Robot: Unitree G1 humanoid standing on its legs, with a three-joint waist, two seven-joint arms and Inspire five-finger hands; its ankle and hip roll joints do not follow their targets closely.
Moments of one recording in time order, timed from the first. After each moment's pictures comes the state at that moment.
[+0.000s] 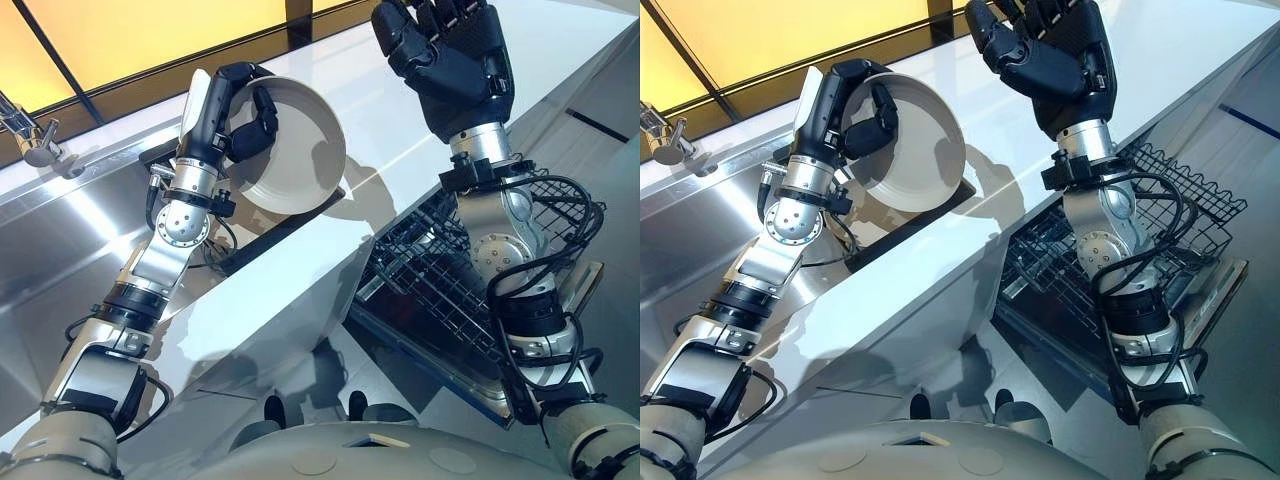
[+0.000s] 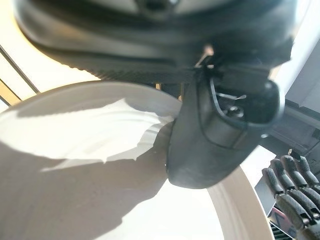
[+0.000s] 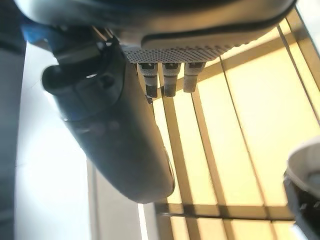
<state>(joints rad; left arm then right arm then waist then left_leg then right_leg) -0.50 0.60 -0.28 0.22 0.00 -0.29 0.26 -0.53 -0.45 0.11 -0.20 0.75 0.00 -0.06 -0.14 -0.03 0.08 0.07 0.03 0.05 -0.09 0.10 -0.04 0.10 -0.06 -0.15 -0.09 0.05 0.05</state>
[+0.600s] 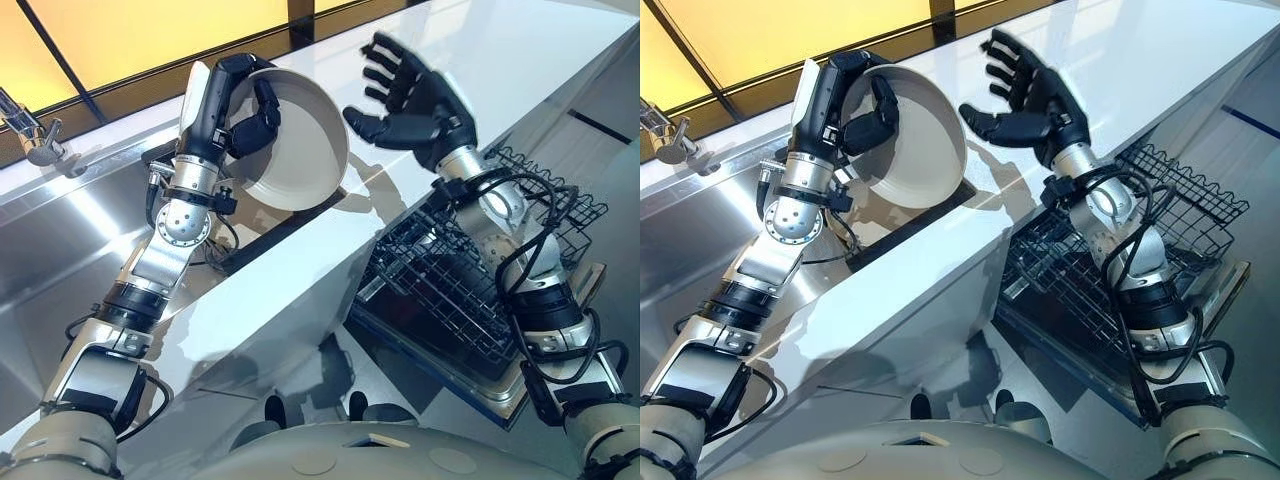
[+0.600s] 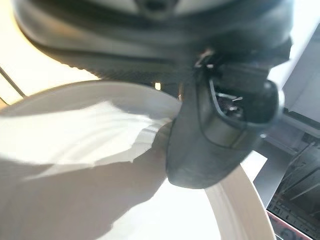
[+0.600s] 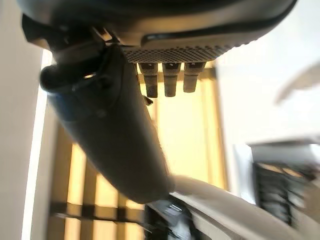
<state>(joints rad) -0.50 0.61 -0.28 0.18 0.00 -0.29 0.28 -0.53 -0.53 0.21 -0.02 0.70 0.22 0.06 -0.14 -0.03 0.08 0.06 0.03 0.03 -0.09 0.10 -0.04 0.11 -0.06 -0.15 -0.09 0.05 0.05</state>
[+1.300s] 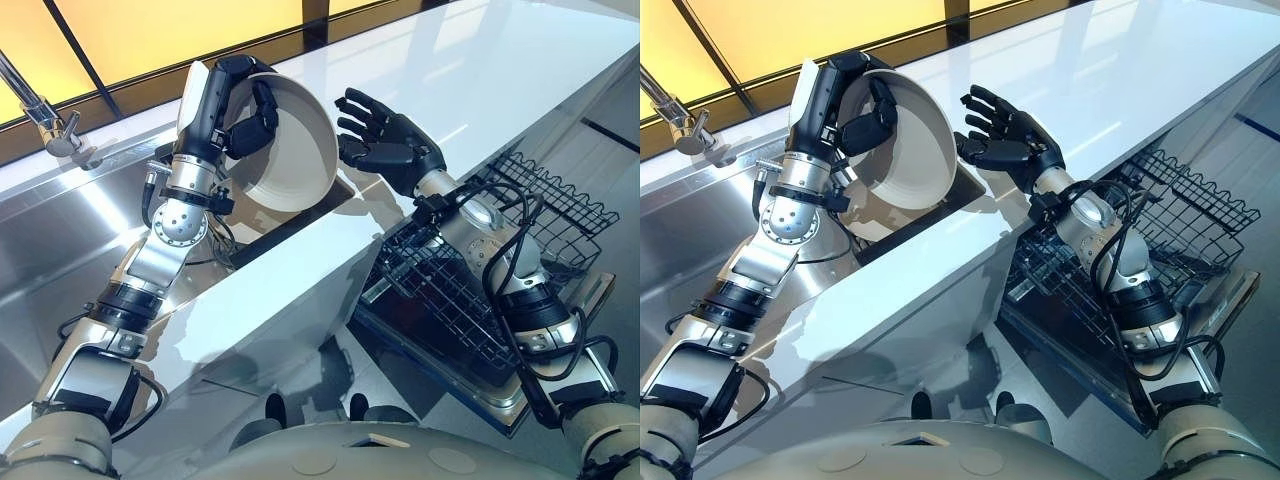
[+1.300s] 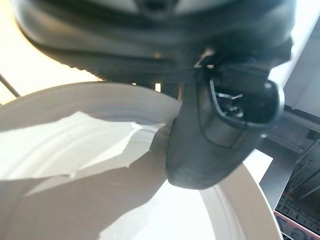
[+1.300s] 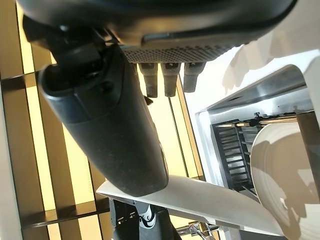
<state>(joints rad) -0.50 0.64 -0.30 0.18 0.00 -0.28 0.28 -0.53 -0.50 0.25 0.06 0.81 0.29 0.07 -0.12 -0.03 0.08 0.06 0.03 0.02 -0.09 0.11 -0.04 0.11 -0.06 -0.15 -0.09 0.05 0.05</state>
